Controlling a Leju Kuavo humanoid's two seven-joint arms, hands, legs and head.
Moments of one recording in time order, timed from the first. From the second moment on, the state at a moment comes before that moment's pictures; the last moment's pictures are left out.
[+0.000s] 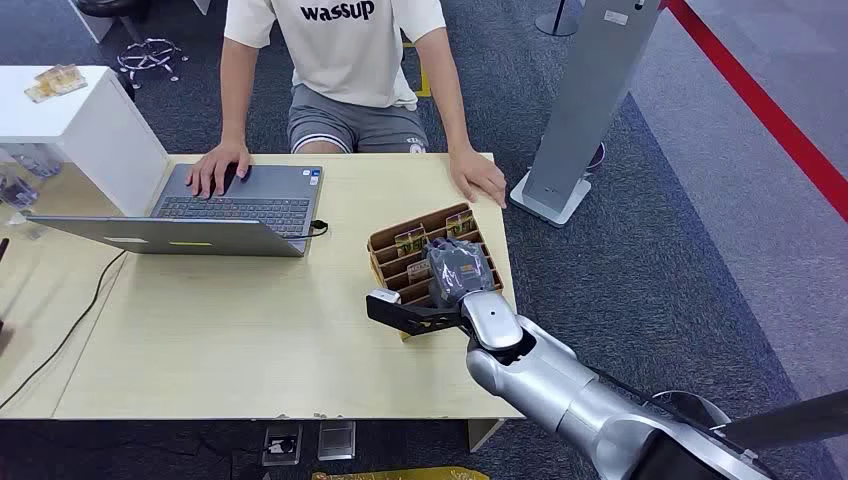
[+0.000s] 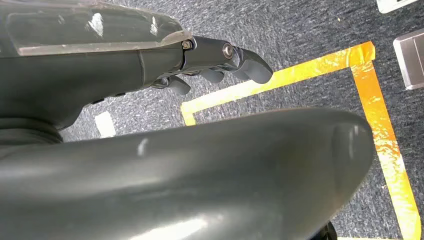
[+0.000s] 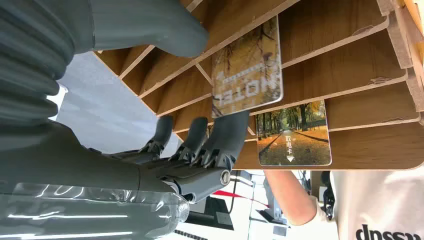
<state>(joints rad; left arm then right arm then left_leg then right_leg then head) -0.16 0.05 -1.24 -0.19 1.27 0.05 -0.05 -0.71 -0.06 0.92 -0.90 0.85 -0.19 0.43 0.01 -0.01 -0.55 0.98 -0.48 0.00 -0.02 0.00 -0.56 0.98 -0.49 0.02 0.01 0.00</state>
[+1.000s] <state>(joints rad) -0.16 0.05 -1.24 -0.19 1.27 0.04 -0.06 -0.72 -0.06 0.93 -0.90 0.85 -0.21 0.44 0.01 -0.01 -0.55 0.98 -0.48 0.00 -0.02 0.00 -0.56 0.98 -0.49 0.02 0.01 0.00</state>
